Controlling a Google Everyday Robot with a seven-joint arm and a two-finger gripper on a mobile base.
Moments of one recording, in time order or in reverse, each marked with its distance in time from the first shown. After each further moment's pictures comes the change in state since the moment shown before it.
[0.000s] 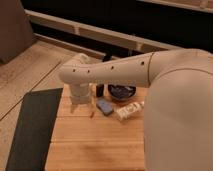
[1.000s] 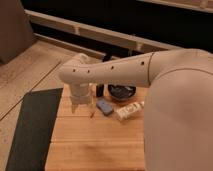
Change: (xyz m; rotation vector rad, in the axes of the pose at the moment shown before) arm 0.000 0.000 0.000 0.000 0.000 0.000
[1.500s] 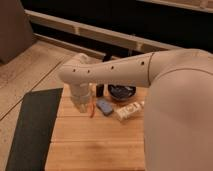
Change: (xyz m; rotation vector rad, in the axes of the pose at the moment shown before) arm -0.007 -0.005 0.002 -0.004 -0.002 0.009
